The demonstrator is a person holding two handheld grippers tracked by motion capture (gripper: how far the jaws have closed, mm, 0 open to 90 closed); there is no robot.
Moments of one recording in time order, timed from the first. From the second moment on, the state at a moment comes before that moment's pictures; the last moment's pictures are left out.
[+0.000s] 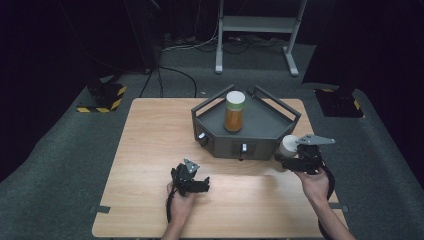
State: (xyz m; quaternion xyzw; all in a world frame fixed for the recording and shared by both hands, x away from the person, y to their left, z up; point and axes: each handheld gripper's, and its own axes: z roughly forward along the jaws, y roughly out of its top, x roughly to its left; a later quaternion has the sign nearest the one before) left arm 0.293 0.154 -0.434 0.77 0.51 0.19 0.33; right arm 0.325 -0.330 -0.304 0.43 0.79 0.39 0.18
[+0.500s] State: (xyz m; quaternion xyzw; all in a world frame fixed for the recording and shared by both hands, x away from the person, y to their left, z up) left arm 0.293 0.154 -0.434 0.77 0.50 0.19 0.33; right arm 0.337 -0.331 -0.265 0.42 0.80 0.40 0.17
